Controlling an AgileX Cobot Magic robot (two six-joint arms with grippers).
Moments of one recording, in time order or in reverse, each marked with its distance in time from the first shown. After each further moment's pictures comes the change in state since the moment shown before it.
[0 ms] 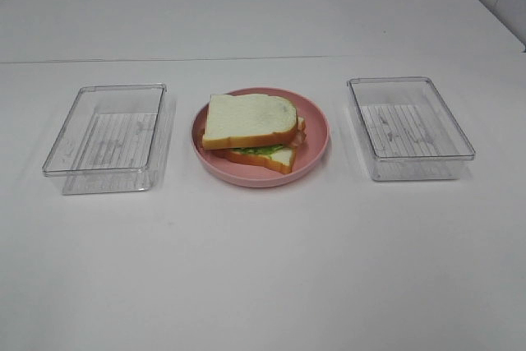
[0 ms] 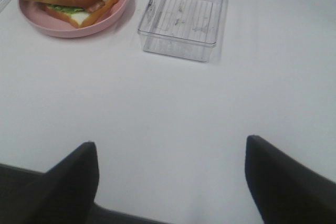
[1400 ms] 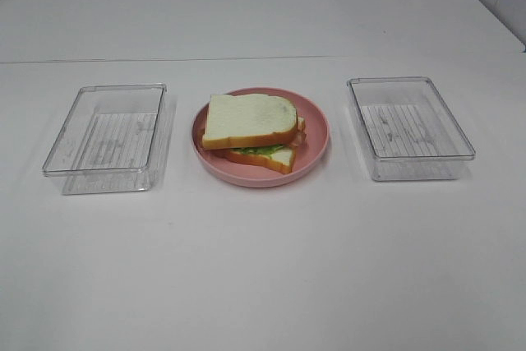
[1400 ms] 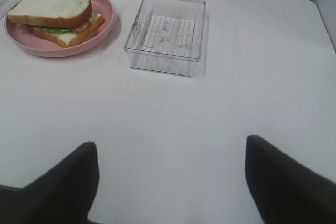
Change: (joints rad) left arm 0.006 0.000 0.000 0.000 0.000 0.000; right arm -0.038 -0.070 0.003 0.000 0.000 0.000
